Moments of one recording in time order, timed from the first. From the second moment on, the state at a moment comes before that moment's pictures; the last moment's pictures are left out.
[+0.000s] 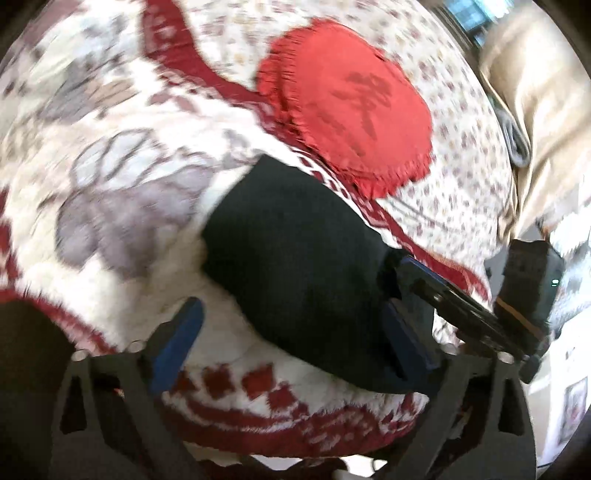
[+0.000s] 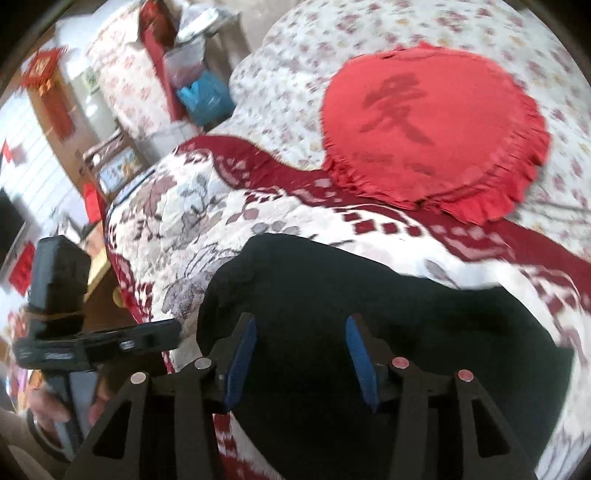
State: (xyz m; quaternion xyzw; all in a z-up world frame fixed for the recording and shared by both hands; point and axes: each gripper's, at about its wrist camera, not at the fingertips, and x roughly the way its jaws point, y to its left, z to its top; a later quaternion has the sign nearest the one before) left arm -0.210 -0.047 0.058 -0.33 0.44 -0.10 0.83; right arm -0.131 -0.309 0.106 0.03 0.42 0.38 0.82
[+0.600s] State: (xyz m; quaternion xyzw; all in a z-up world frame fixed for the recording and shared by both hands) left arm -0.190 -0.051 0.024 -0.36 0.47 -0.11 0.80; right arm -0.077 -0.226 0.096 -0.01 0.44 0.39 0.81
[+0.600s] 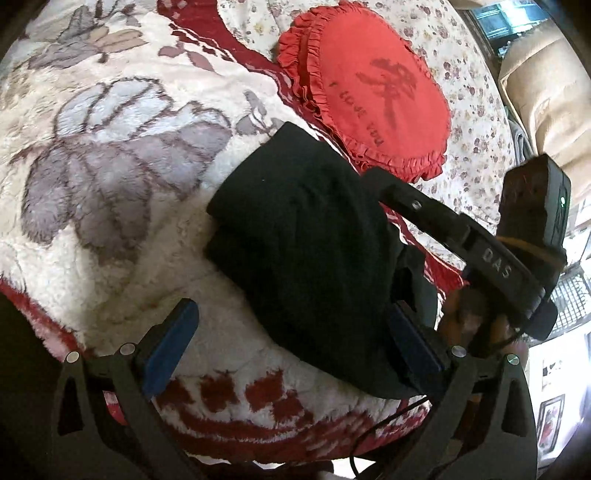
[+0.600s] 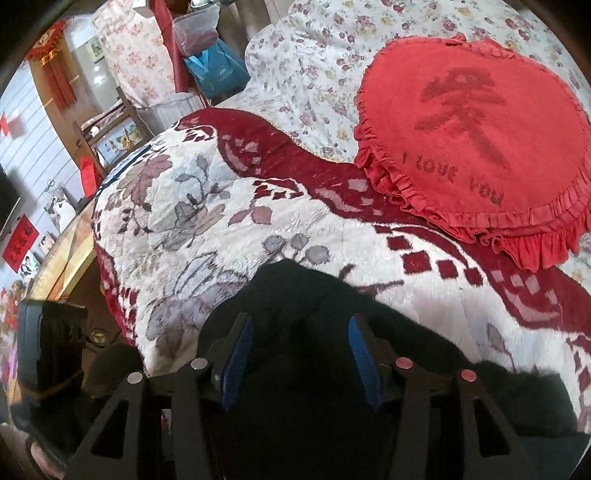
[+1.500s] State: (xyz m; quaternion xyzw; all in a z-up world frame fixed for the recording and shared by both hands) left arm -0.172 -0.052 0.032 -0.40 0.41 -0.14 0.81; right arm -0.034 -0.186 0.069 -0.03 0.45 0.43 0.78
